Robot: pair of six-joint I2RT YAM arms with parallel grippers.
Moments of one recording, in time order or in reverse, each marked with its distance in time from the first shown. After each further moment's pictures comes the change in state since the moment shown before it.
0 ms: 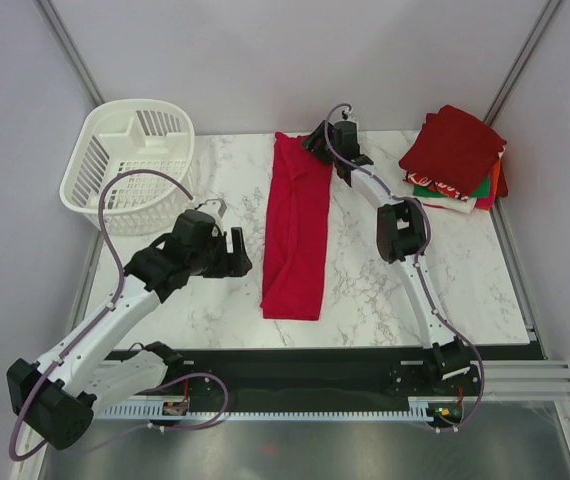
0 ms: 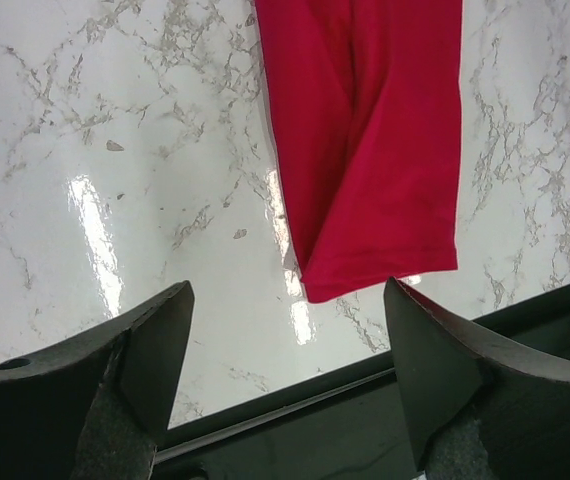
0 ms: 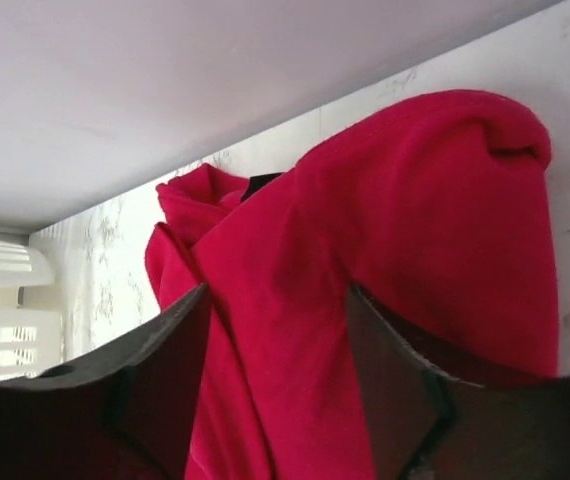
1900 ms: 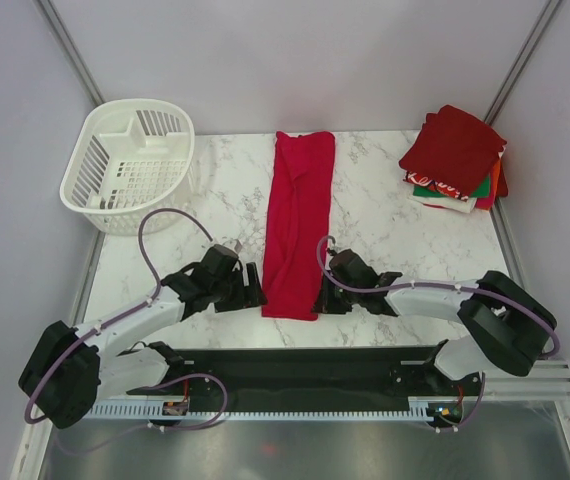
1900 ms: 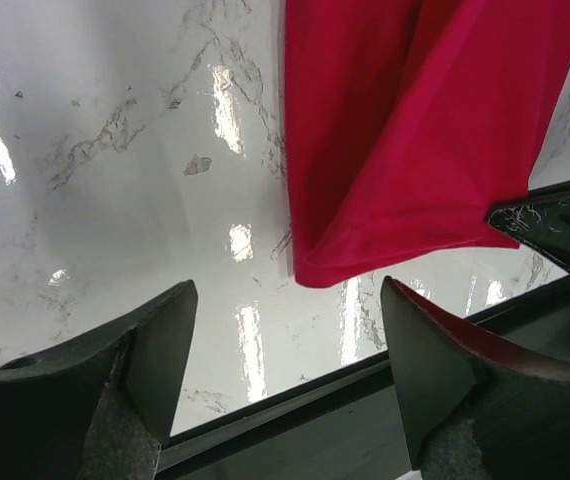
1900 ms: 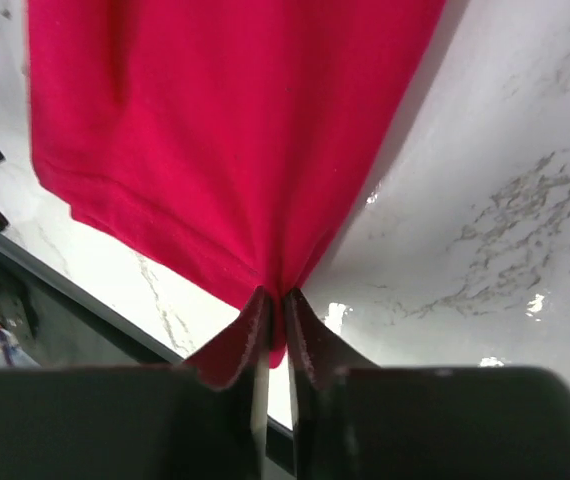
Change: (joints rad) left arm -0.094 0.125 -0.370 0.327 0.098 -0.251; right arm 0.509 -1.430 -1.979 0.019 -0.032 0.045
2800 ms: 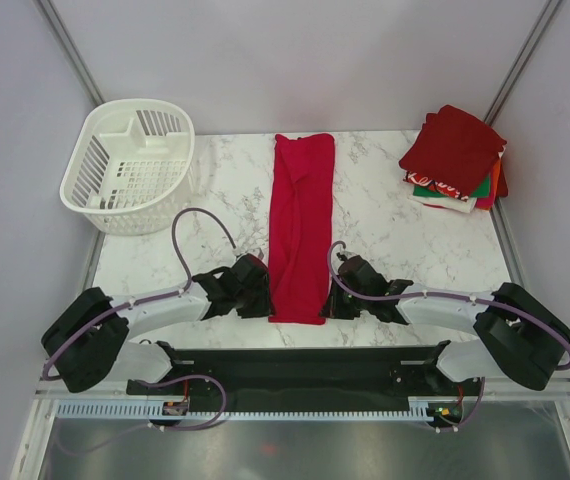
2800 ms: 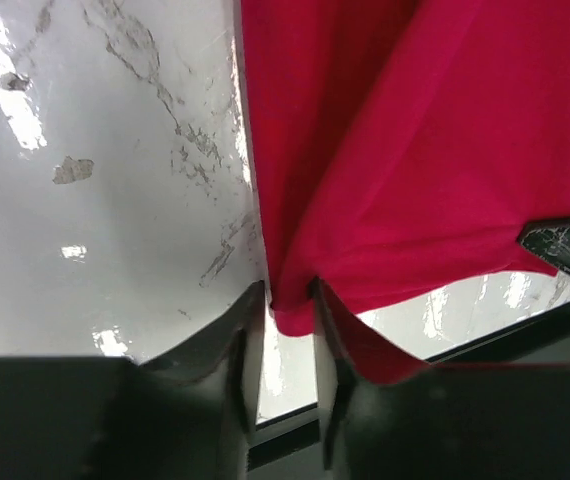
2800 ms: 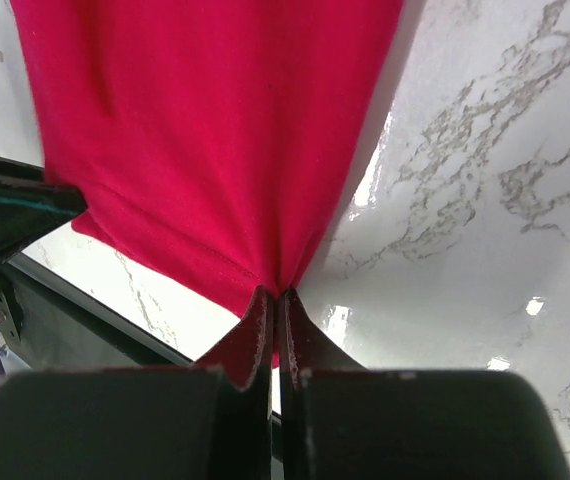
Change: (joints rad) left arm -0.196 0.206 0.040 0.101 -0.095 -0.126; right arm 0.004 -0.098 -0.085 -0.016 0.031 0.027
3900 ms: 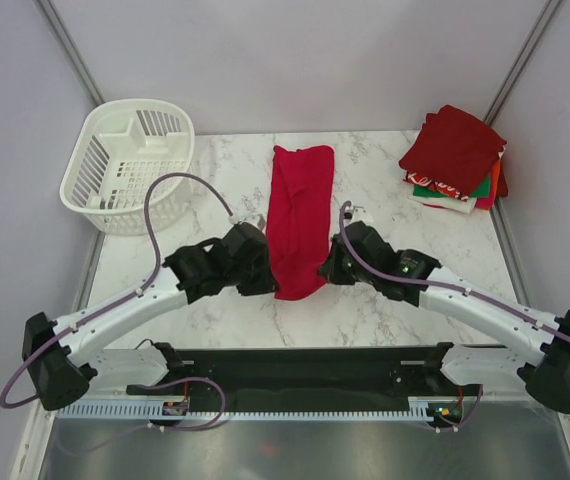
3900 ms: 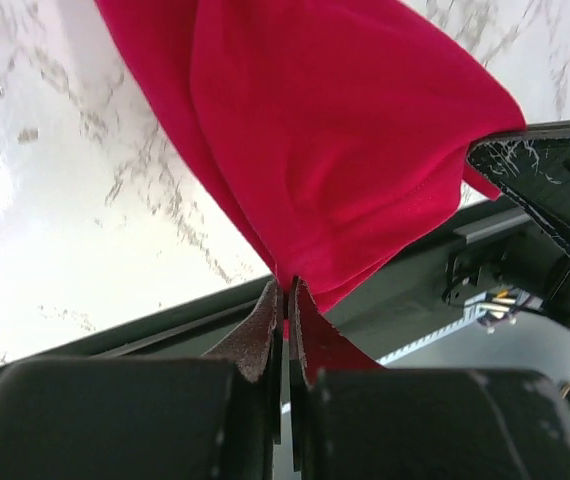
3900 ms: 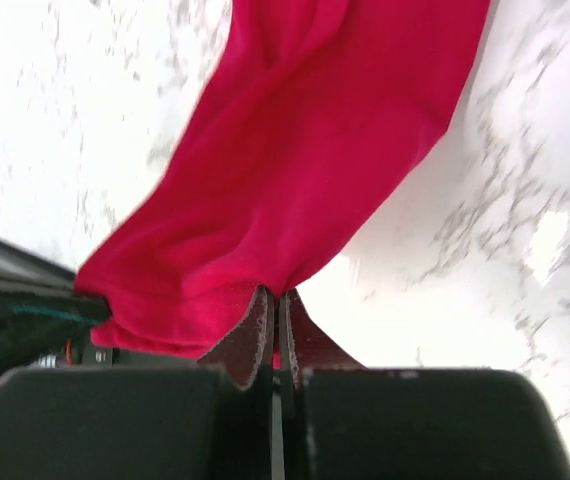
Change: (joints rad) left arm -0.077 -0.199 0.376 -0.452 -0.037 -0.059; right arm 0.075 -0.218 0.385 -0.467 0.261 -0.032
